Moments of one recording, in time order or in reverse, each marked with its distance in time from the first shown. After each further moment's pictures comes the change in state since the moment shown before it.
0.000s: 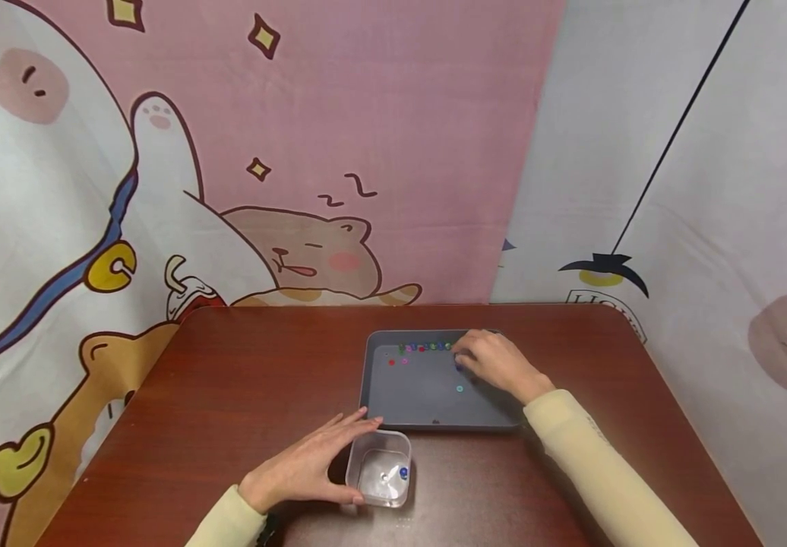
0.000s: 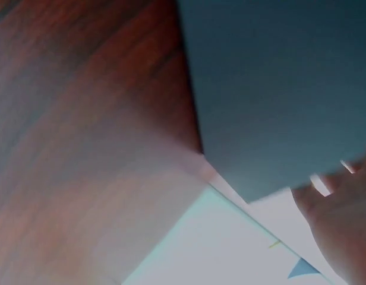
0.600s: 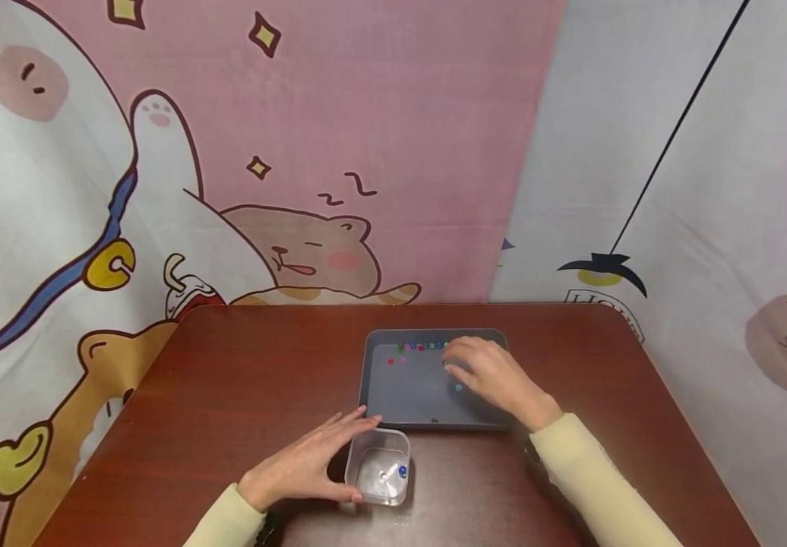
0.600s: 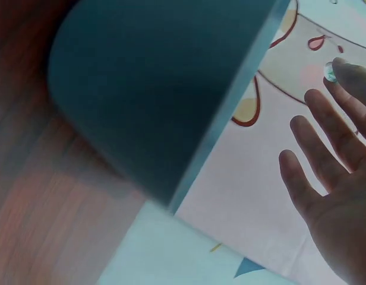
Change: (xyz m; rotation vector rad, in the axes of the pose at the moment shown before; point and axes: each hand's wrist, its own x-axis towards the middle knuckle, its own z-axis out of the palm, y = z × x) left_hand 0.001 0.000 0.000 -0.033 -0.020 -0.031; right_hand -0.020 -0.041 -0.018 0.052 0.098 -0.078
